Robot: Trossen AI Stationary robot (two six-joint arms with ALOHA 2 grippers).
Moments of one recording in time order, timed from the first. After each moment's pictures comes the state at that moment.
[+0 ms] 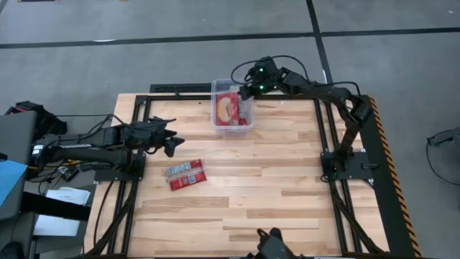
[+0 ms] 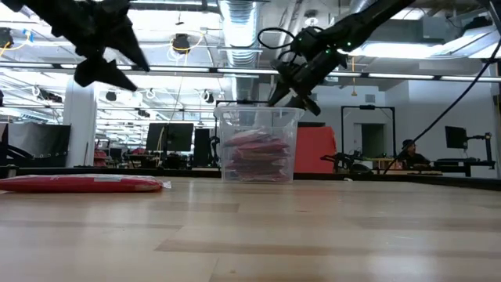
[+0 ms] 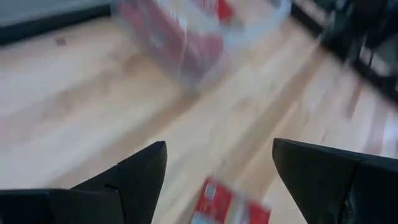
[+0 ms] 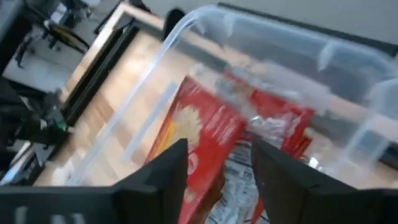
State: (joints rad) left arm 0.10 0.62 0.58 -0.47 -0.32 -0.64; right arm -0.69 1.78 1.42 -0.31 -0.28 0.48
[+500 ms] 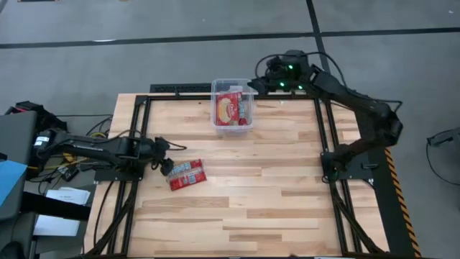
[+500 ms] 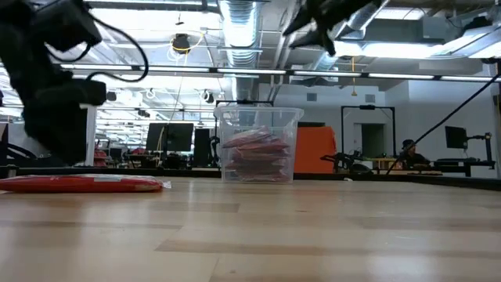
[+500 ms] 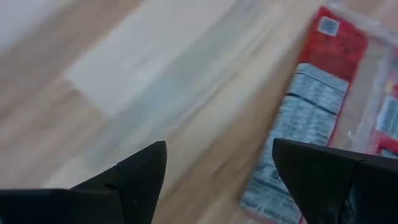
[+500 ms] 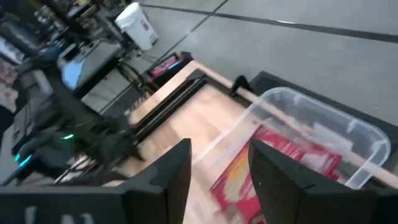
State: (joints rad) left arm -0.02 0.71 0.32 -0.63 -0.26 -0.75; right arm -0.56 1.41 1.42 -0.40 -0.20 0.44
